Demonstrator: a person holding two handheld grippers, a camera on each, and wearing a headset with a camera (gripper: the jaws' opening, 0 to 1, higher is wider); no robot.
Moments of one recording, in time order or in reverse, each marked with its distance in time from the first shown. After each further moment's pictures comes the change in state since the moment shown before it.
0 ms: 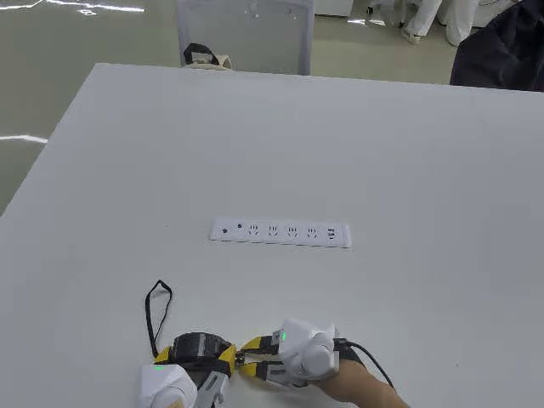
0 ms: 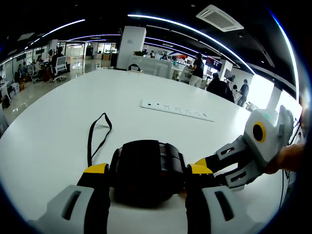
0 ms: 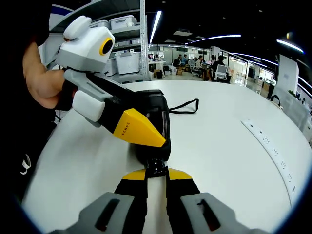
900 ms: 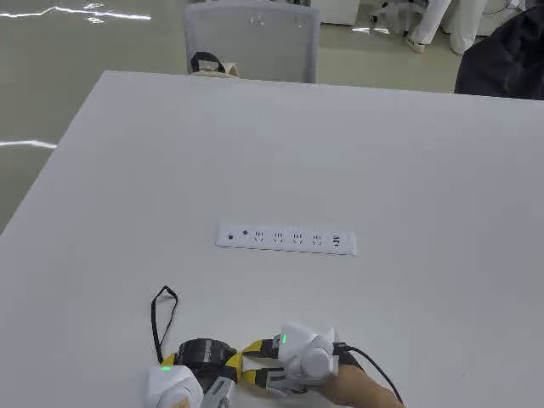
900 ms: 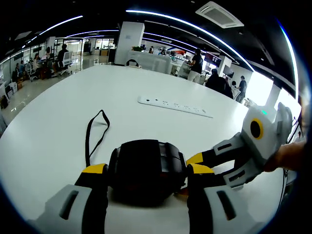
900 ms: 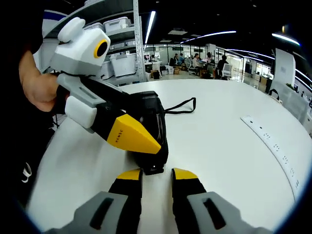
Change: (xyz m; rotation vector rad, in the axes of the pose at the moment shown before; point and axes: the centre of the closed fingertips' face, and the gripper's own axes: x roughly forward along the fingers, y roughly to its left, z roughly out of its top) left arm 0.003 -0.002 -0.003 0.011 0.052 -0.023; right arm 0.000 -0.004 -0.002 0.056 -0.004 -0.016
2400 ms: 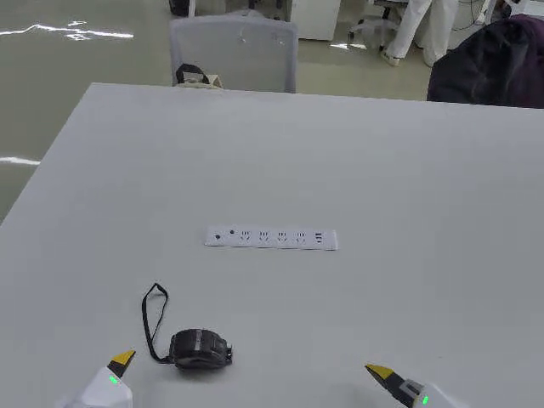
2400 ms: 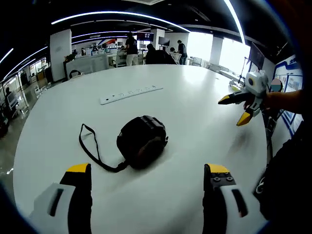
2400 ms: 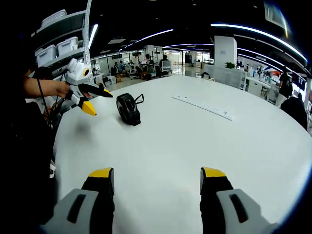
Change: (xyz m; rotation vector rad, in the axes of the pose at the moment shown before) left arm -0.079 0.014 -0.006 0.519 0.110 -0.414; right arm -0.197 0.057 -0.070 0.323 -0.041 -0.475
